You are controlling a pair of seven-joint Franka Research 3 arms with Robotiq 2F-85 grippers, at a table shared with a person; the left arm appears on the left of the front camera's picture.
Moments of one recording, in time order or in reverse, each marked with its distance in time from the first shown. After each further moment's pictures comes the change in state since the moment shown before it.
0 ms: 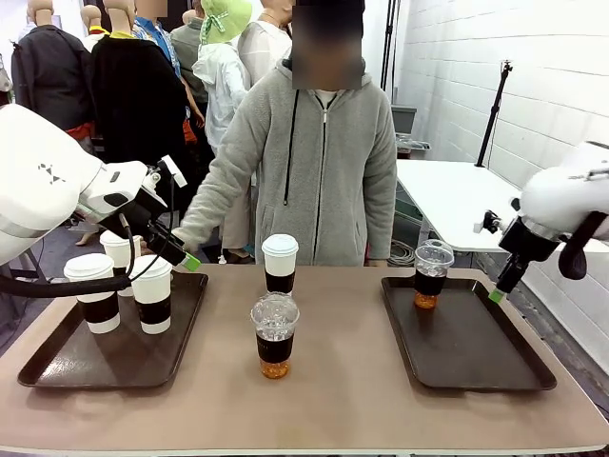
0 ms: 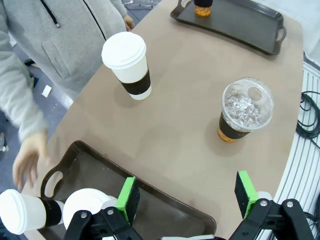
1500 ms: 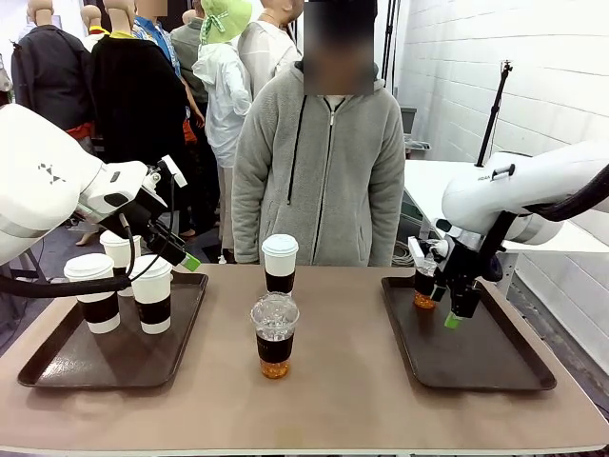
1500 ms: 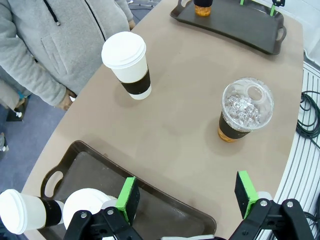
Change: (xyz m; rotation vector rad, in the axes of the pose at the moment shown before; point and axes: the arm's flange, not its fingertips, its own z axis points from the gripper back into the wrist) left arm 0.000 0.000 0.000 0.001 0.001 -0.001; right arm 0.086 0.097 -0.045 0.177 -0.020 0.604
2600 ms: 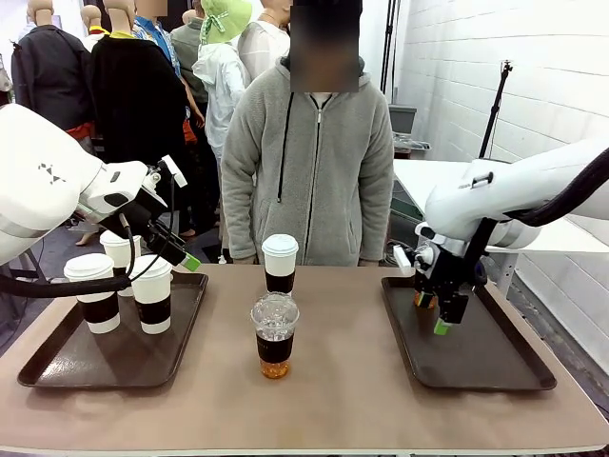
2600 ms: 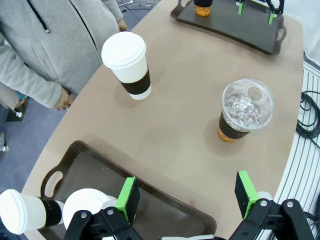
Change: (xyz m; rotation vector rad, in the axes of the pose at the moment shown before) left arm 0.000 0.000 0.000 0.000 0.000 0.000; right arm 0.029 -0.004 -0.027 0.051 0.030 0.061
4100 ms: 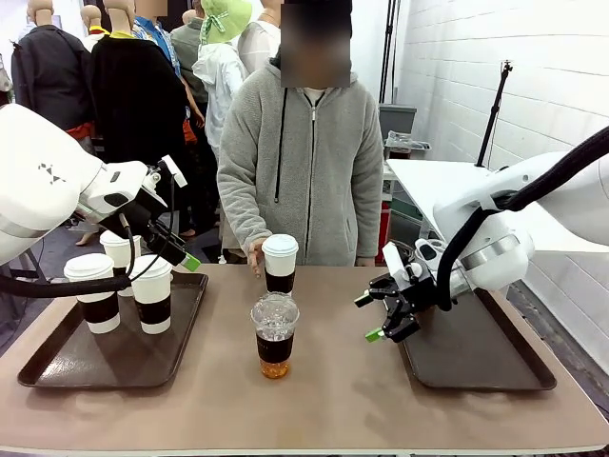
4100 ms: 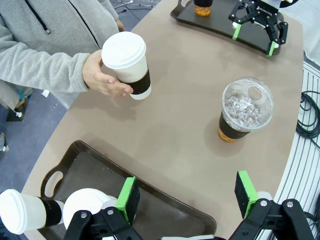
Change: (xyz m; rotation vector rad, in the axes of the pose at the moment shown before) left arm 0.000 0.000 0.000 0.000 0.000 0.000; right arm 0.028 0.025 -0.063 -0.138 -0.786 0.162
